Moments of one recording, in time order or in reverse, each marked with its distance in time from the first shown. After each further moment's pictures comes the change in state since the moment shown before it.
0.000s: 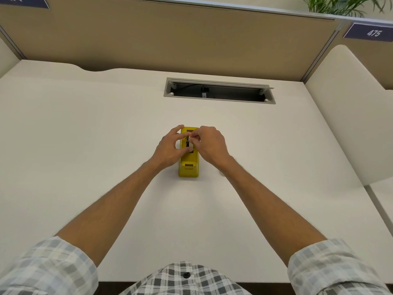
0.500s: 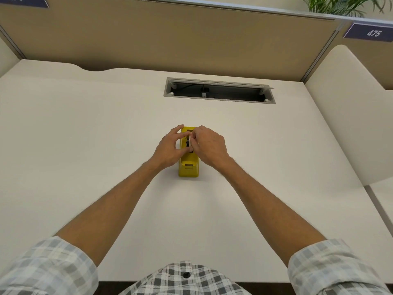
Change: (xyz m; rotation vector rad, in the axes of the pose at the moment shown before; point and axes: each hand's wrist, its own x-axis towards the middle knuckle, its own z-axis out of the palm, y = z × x) left_hand -0.003 0.002 -0.001 -0.001 -0.003 0.013; right_hand -0.004 -0.001 0.004 -0.175 -0.012 -0.058
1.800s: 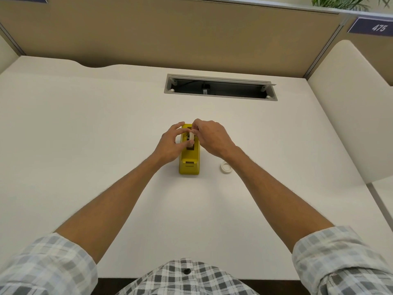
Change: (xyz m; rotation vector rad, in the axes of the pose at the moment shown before) left_hand 0.006 0.002 0.001 -0.108 0.004 -0.075; right_hand 0.016 0.015 -0.009 0.030 -0.050 -0.155
